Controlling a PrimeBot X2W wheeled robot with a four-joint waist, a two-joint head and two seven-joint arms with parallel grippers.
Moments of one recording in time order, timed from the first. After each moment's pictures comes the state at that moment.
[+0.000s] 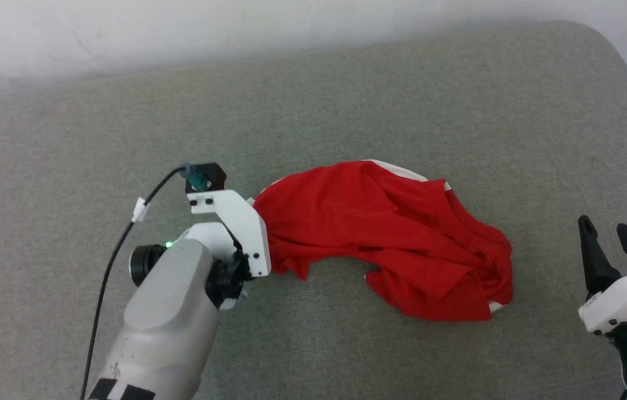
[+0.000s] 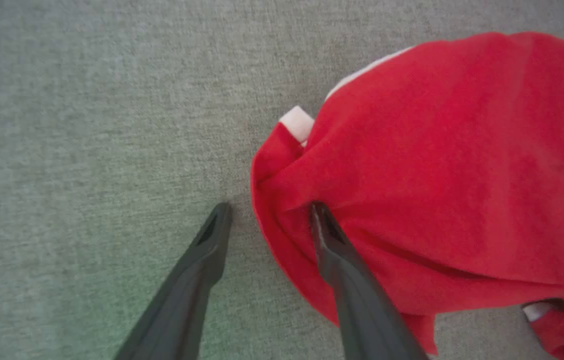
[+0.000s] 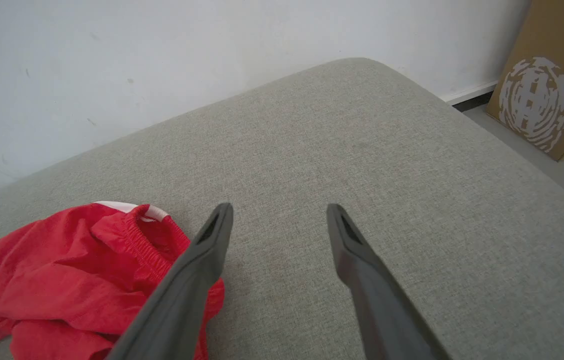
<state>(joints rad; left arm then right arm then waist) -0.64 0.10 -0.38 0.71 -0.51 0.20 0.54 -0.10 -0.05 -0.29 0.03 0.32 0.13 0.23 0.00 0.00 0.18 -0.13</state>
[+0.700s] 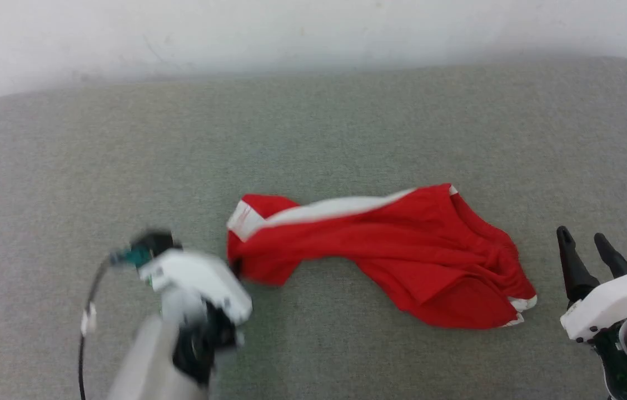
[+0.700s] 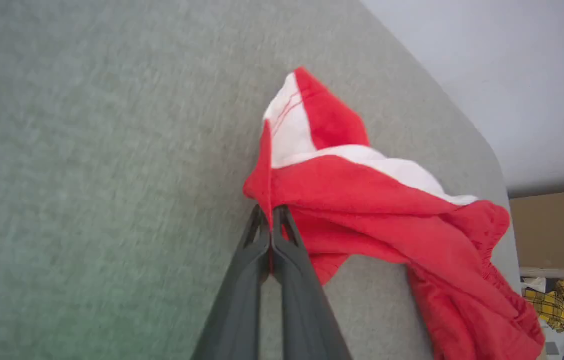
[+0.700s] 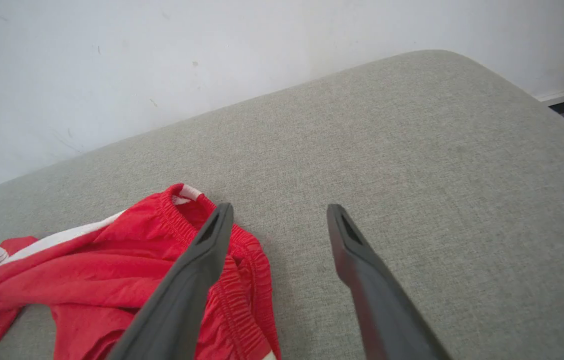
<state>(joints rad) -0.39 0.07 -0.16 0.45 -0.77 0.17 0.29 -0.10 -0.05 -0.24 0.07 0.32 0.13 0.22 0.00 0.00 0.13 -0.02</state>
